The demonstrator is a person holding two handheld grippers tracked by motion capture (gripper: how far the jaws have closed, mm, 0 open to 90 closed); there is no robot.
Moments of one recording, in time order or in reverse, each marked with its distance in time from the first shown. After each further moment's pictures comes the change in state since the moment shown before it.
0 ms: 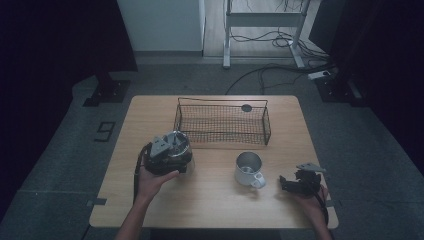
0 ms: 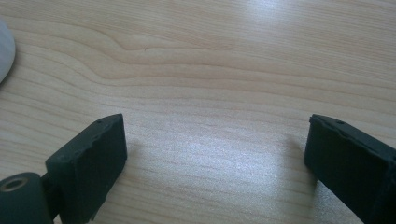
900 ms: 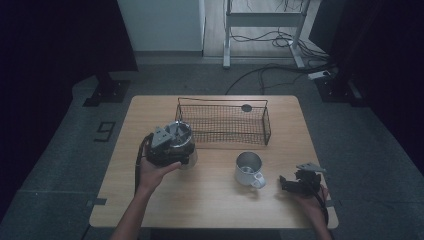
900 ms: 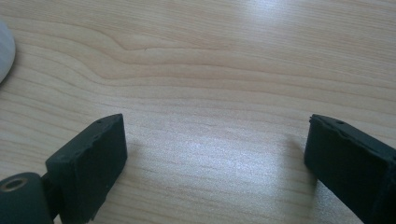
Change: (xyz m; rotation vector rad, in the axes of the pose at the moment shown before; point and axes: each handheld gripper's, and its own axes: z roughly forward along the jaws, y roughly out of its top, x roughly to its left) left arm -0.001 0.029 -0.001 -0.033 -0.008 0.016; right arm 0.000 0.000 0.000 0.000 0.000 0.000
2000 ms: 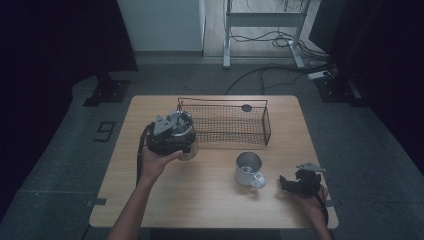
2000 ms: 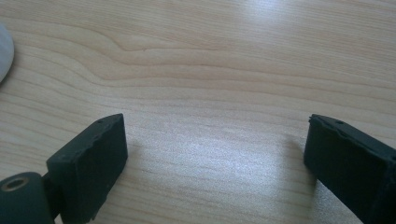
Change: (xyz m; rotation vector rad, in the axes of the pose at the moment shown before) left arm 0.008 0.026 0.011 -0.008 0.025 -0.010; right arm 0.000 0.000 0.000 -0.001 -0.003 0.004
